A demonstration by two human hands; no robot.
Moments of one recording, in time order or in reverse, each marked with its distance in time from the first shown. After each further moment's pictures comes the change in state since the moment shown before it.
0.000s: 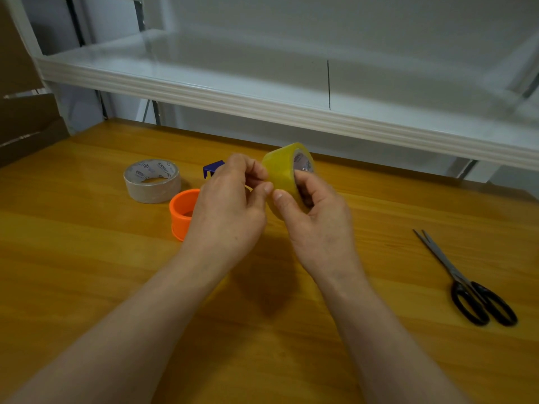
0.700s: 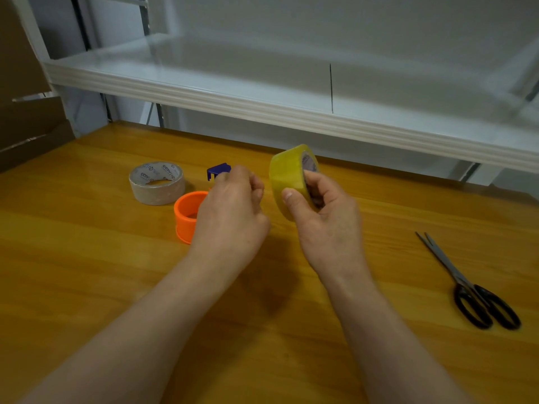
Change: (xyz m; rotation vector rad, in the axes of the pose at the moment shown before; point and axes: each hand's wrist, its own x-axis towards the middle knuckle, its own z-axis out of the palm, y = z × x) left_hand -0.001 -0.003 0.002 0.238 0.009 -0.037; right_hand 0.001 -0.002 -0.004 0.052 0.072 0.024
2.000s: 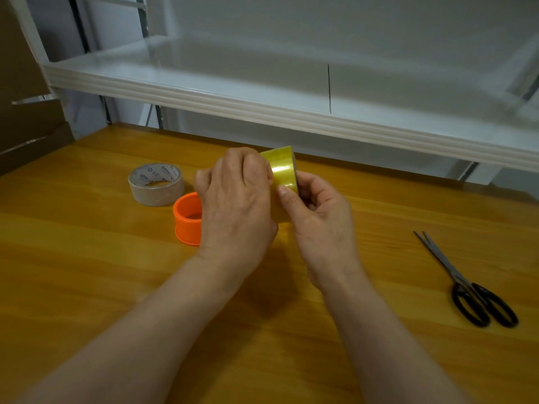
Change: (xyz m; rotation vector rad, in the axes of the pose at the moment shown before) left_hand 0.002 0.001 0.015 0.261 0.322 0.316; right_hand -0.006 -0.014 0.002 0.292 -0.088 0.095
